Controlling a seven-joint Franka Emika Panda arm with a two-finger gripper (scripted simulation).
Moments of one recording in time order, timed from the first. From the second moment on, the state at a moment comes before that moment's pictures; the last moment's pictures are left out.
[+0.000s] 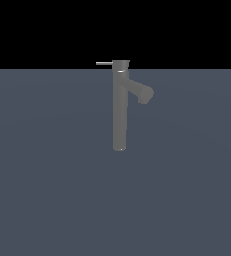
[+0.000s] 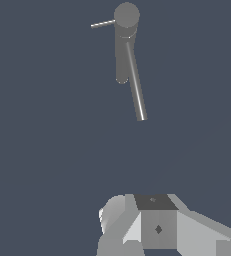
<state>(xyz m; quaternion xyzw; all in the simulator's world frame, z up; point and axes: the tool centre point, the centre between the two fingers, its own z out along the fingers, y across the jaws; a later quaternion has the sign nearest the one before) -0.252 -0.013 0.484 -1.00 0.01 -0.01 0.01</state>
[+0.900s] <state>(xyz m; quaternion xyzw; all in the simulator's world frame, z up) -0.199 -0.008 0.449 -1.00 -0.01 0.00 0.01</state>
